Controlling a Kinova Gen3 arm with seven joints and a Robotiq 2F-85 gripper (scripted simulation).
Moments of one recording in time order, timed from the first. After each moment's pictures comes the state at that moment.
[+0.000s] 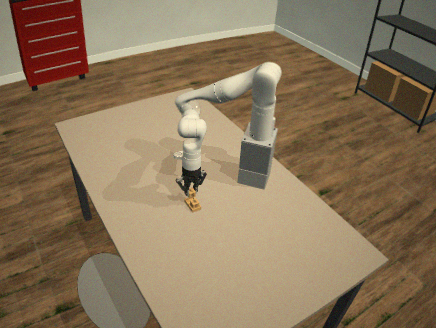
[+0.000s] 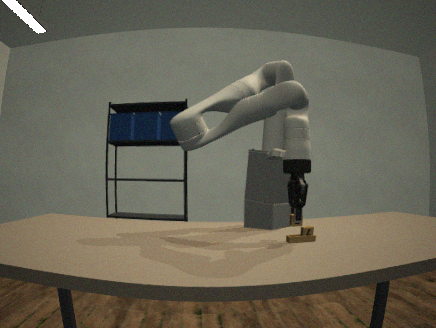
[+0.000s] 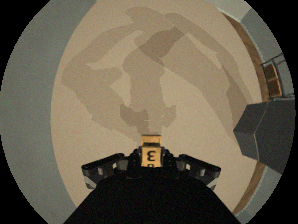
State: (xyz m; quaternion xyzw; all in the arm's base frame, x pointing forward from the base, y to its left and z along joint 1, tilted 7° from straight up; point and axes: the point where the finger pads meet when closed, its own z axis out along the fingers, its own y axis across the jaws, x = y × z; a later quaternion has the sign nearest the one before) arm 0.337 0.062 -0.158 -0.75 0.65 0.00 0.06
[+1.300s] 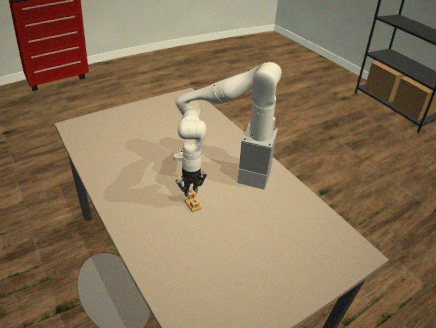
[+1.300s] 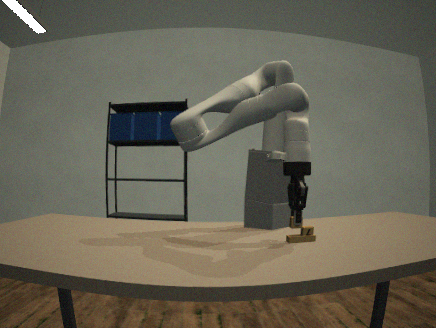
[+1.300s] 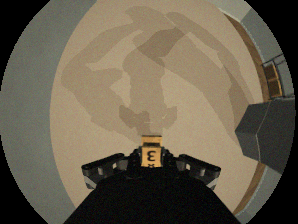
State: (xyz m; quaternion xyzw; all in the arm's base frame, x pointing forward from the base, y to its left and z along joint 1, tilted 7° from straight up) arm 0.338 0.063 -0.164 -0.75 0.65 0.00 0.06
